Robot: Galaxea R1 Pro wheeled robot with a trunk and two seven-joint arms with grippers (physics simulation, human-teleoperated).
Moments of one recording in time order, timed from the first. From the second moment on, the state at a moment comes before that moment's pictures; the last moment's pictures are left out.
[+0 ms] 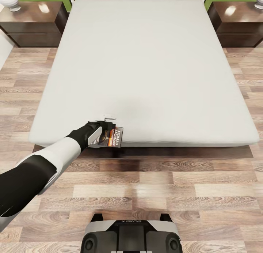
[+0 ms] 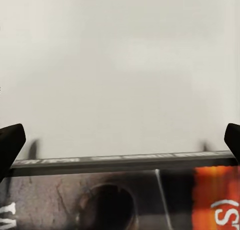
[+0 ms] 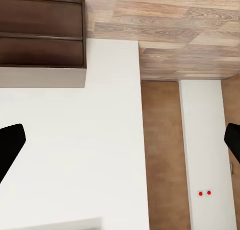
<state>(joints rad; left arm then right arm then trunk) -1.39 -0.04 -0.74 -0.28 0.65 0.29 0.10 -0.07 -0.16 -0.74 0.02 0.85 0.21 -0.03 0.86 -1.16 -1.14</state>
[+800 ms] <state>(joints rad) -1.39 -0.03 -0.74 -0.28 0.65 0.29 0.10 -0.07 -0.16 -0.74 0.02 0.85 0.21 -0.03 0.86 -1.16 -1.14</state>
